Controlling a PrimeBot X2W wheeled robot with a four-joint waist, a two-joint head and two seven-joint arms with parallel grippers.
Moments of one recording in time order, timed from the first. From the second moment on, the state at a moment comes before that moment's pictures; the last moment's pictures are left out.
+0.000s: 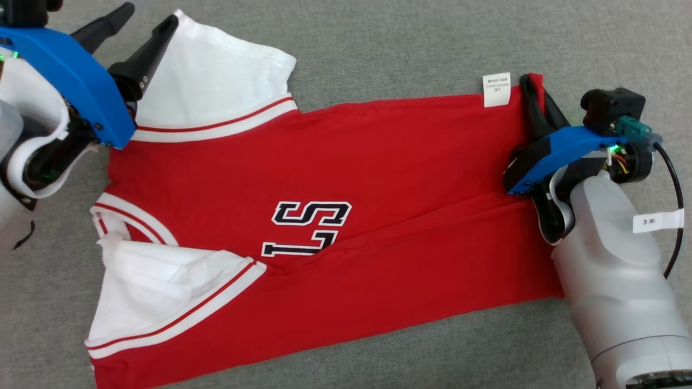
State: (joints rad) left arm -1.15 0.72 -1.06 0.43 -1.25 -0.13 0.11; right arm -0.86 -0.05 -0.05 0.93 0.11 0.13 -0.23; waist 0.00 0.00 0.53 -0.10
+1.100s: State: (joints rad) left arm -1.27 0.79 -1.22 0.43 -1.35 -0.13 -0.15; right arm -0.89 -0.06 0.09 0.80 0.24 0.13 -0.26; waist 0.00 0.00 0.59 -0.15
